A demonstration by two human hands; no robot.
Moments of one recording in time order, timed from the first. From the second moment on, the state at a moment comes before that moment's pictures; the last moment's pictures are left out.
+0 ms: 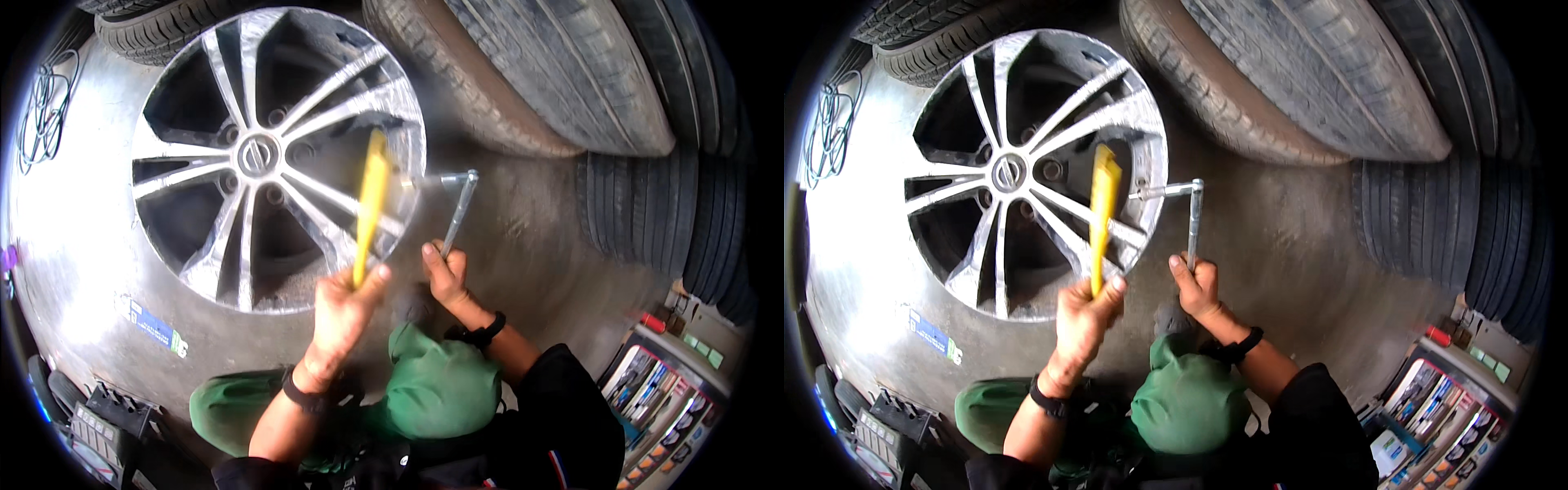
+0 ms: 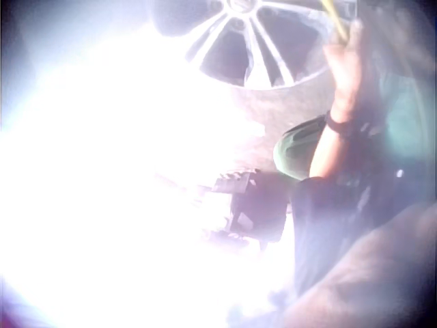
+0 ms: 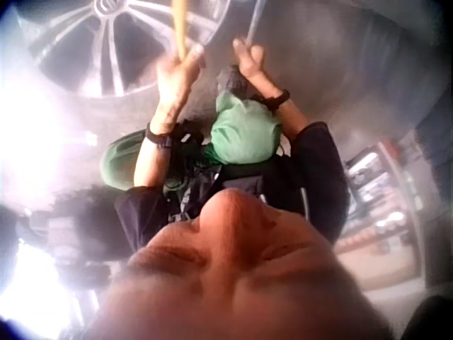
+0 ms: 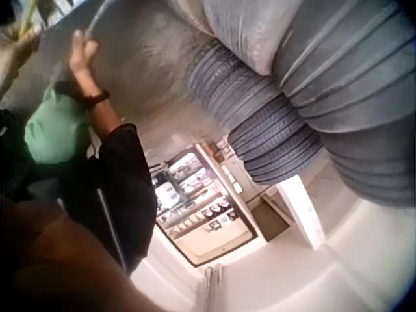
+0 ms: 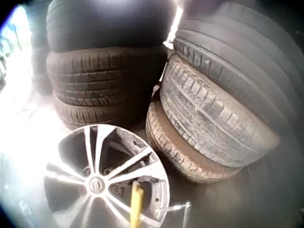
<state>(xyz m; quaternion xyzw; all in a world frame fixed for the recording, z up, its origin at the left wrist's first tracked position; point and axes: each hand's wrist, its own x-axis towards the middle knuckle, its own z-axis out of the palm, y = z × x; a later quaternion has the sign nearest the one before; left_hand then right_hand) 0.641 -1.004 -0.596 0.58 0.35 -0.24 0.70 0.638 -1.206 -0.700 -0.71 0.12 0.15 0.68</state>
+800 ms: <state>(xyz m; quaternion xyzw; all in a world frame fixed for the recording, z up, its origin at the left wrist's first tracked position) 0.619 -0.987 -0.506 0.50 0.24 0.02 0.83 0.601 -1.213 -0.627 -0.59 -0.03 0.46 0.66</state>
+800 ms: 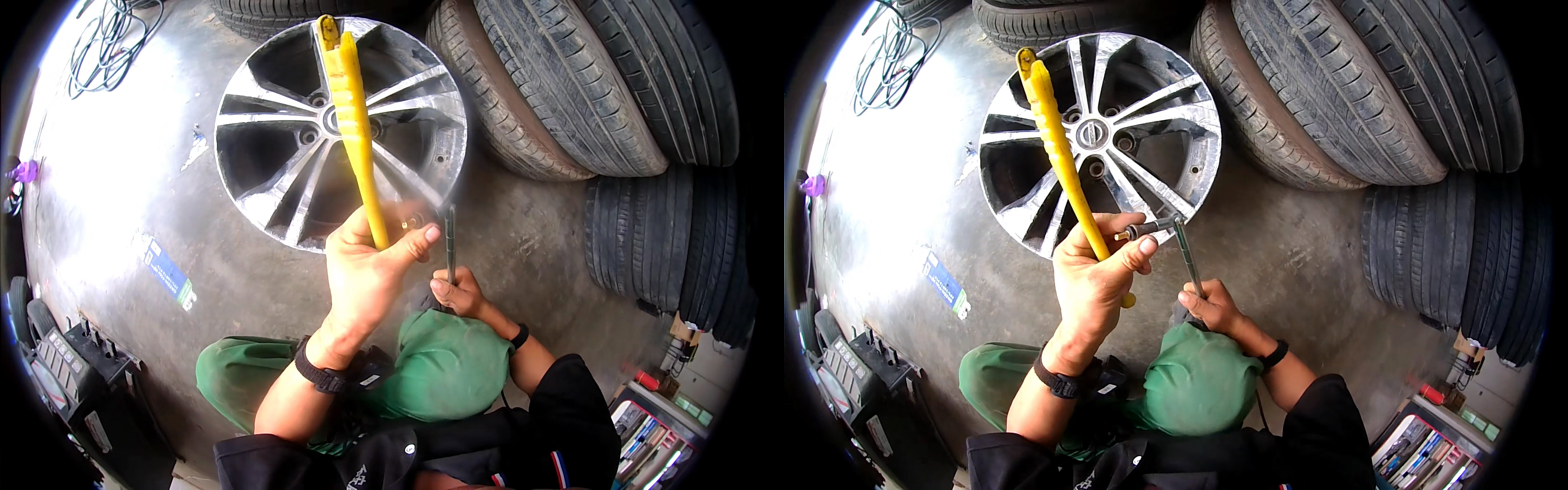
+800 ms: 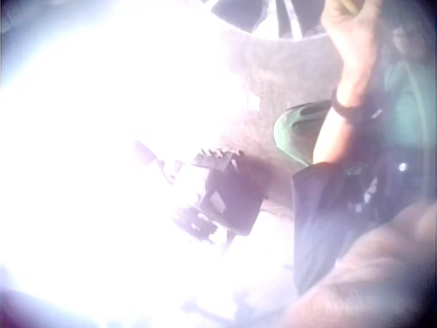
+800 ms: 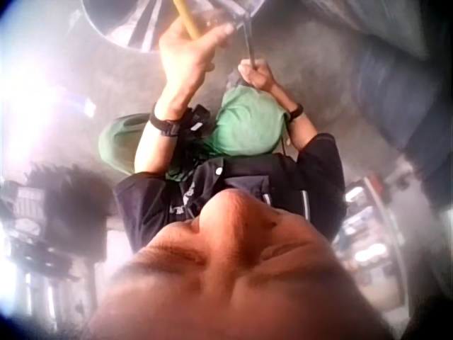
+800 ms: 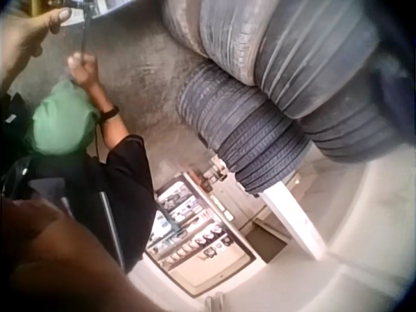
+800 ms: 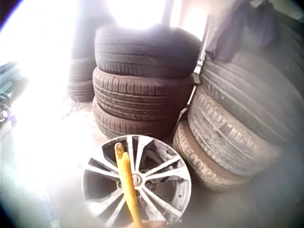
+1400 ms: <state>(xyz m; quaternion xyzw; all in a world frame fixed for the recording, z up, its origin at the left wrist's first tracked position) 0.614 -0.982 -0.491 0.49 0.24 0.04 0.84 0.606 -1.225 -0.617 -0.71 -0.13 0.39 0.57</state>
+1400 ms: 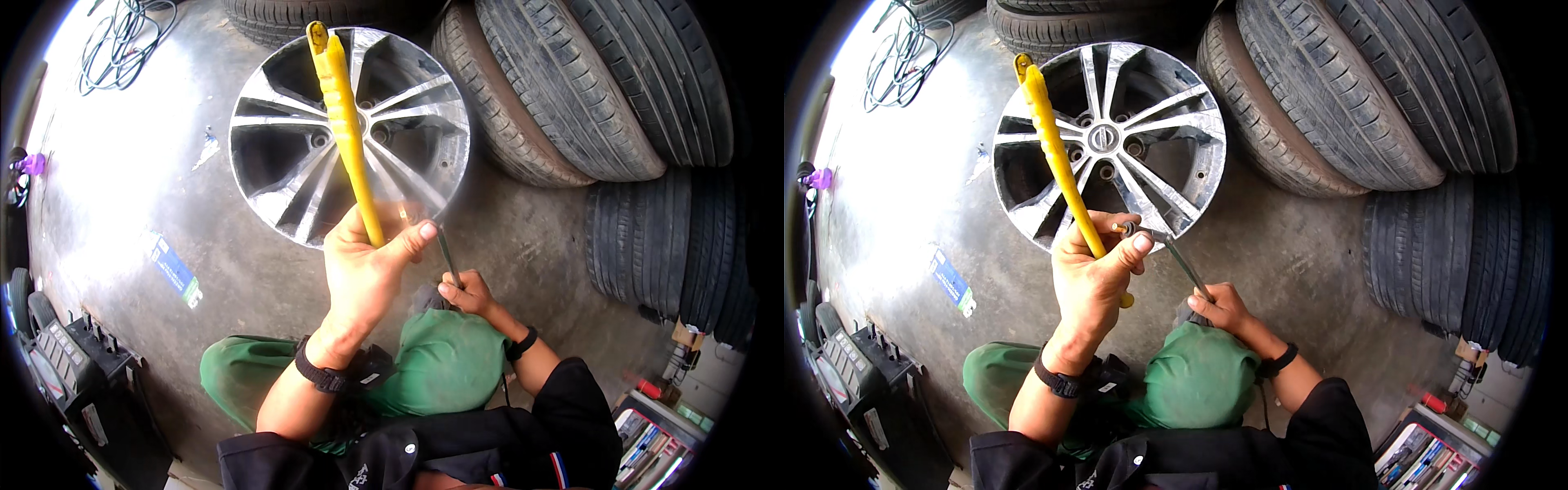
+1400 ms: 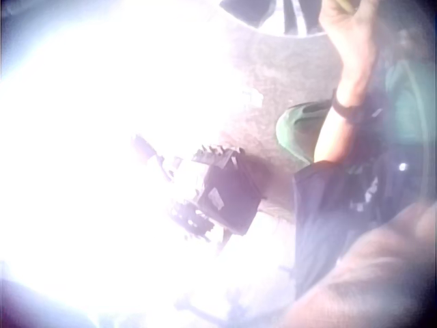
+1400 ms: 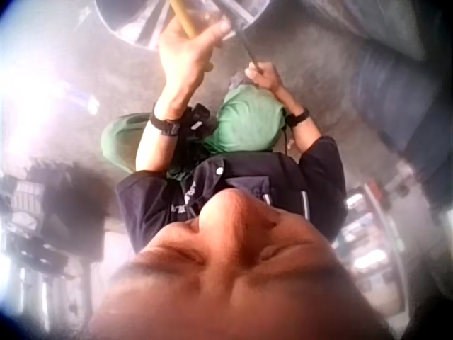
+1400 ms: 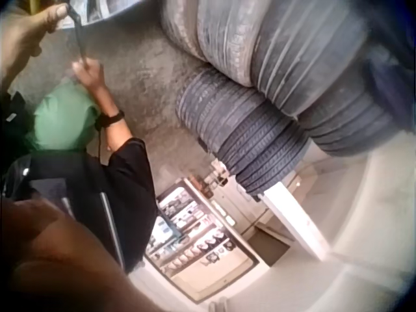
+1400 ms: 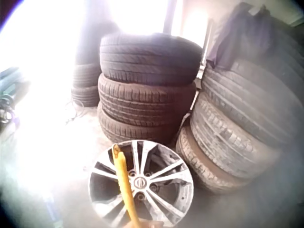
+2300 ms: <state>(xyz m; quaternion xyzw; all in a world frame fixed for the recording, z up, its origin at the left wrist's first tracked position) 0.601 -0.932 -0.462 0.52 0.18 0.03 0.84 0.690 -1.124 -0.463 -0.65 -0.23 0.39 0.61</state>
